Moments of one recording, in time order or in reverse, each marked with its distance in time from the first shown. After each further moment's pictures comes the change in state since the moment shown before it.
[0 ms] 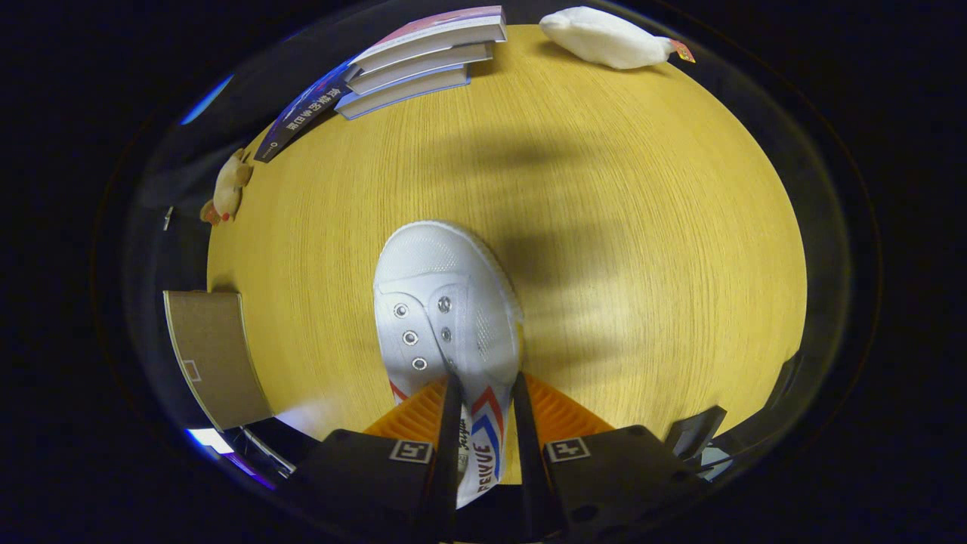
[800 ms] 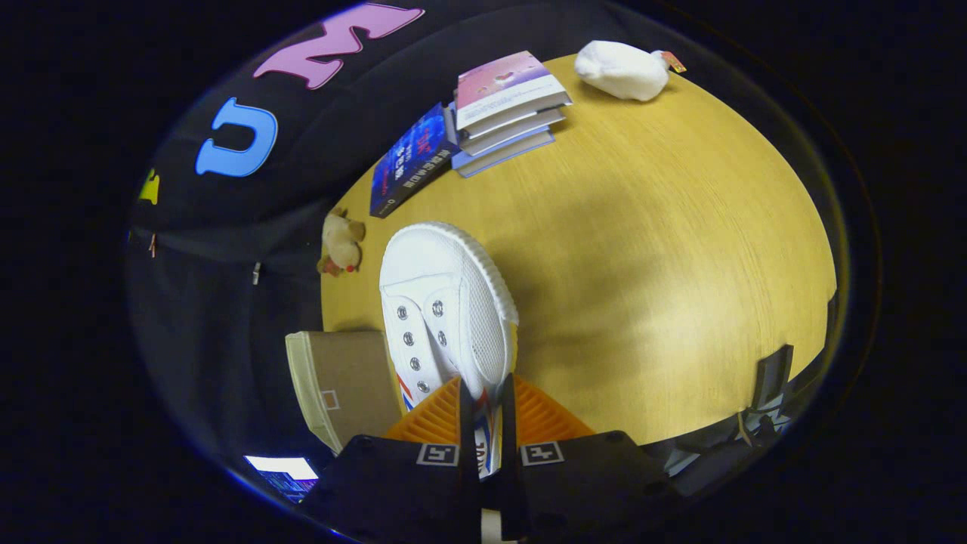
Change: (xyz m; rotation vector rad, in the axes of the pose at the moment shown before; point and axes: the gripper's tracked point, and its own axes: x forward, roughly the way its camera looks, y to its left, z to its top) arm -0.117 0.151 0.008 0.157 -0.150 0.366
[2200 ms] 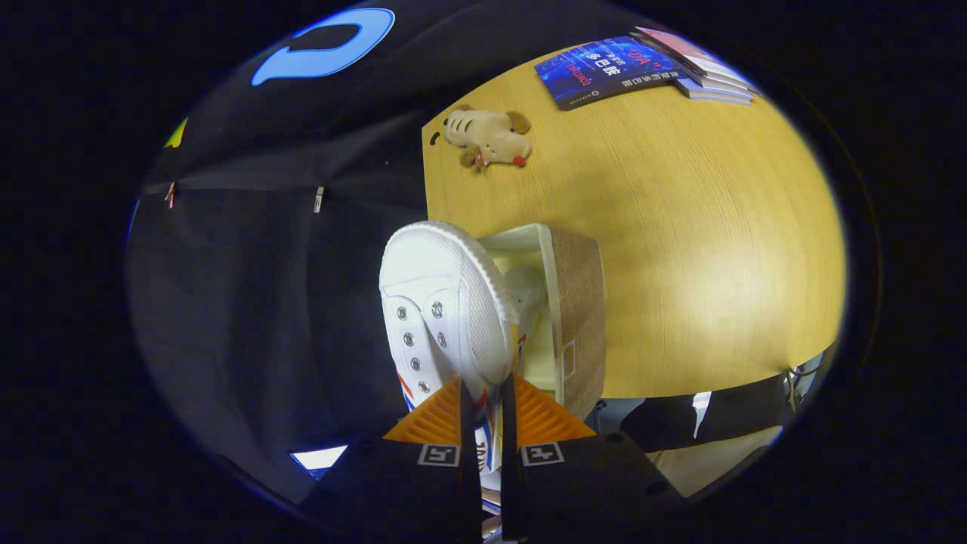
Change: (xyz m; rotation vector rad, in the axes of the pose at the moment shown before) arm 0.091 0.299 -0.144 -0.033 0.267 0.104
